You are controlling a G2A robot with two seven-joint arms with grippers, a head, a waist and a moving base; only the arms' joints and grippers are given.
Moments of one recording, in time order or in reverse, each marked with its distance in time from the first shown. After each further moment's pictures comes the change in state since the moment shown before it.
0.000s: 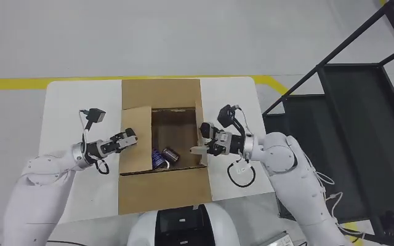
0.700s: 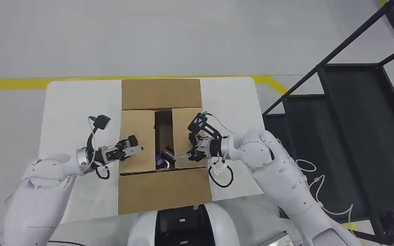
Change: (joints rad) left arm 0.026 0.015 0.012 -0.023 0.082 -0.017 -0.004; right arm 0.110 0.001 -0.177 0.055 -0.136 0.162 0.084
